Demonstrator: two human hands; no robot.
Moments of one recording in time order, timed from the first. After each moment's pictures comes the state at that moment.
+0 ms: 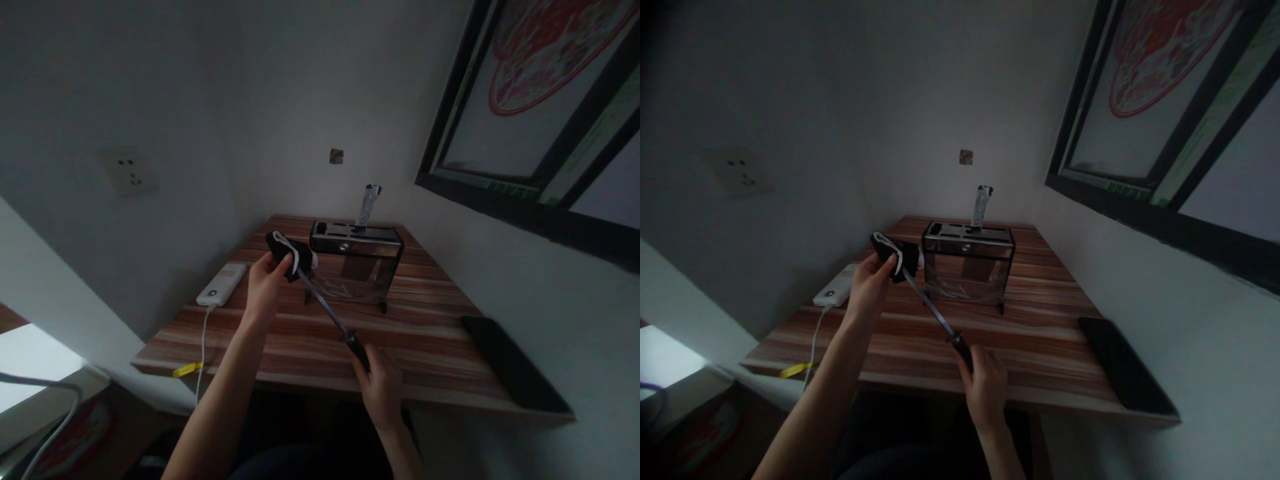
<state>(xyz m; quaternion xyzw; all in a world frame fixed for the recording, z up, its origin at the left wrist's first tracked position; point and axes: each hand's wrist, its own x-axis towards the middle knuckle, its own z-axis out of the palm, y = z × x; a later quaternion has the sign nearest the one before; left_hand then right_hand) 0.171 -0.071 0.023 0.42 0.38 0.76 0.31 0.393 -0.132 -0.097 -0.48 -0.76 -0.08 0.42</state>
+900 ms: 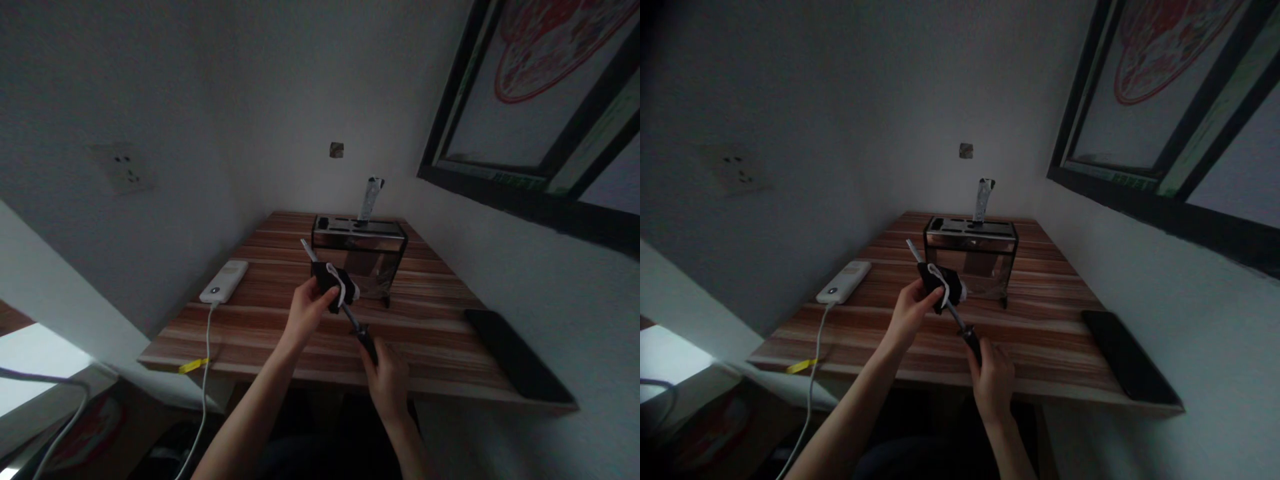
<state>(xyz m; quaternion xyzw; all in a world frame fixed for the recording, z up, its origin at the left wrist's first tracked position) 0.228 -0.093 -0.009 0.48 0.41 0.65 0.42 0.397 -0.129 -0.104 -0.52 -0.74 -0.11 0.41</state>
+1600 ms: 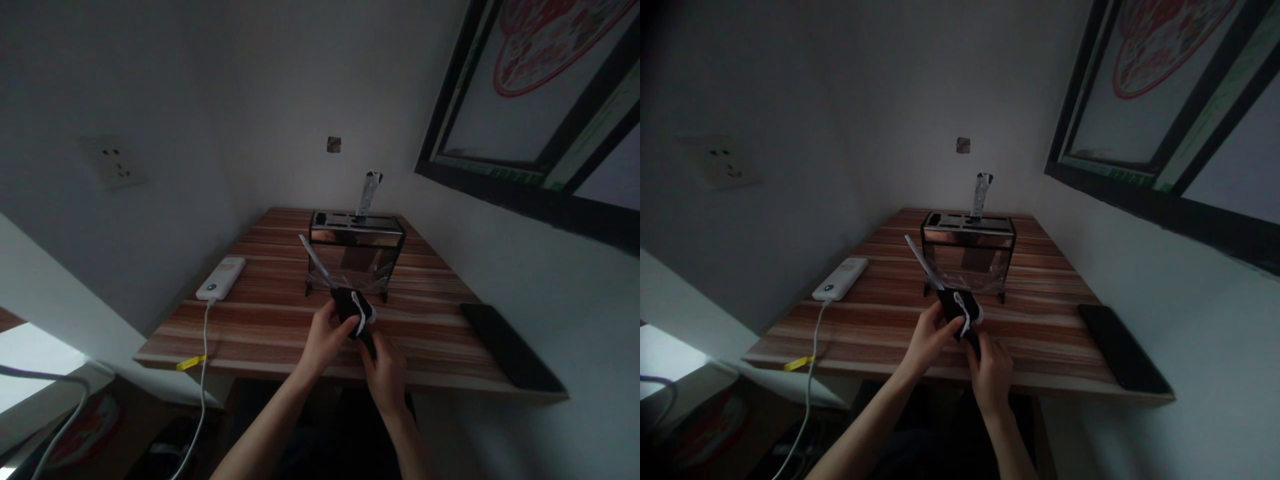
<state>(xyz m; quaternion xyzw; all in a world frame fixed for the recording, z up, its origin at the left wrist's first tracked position) 0.262 -0.115 -0.051 0.53 0.43 0.58 0.43 0.397 -0.130 -0.103 -0.52 -0.75 -0.08 0.41</state>
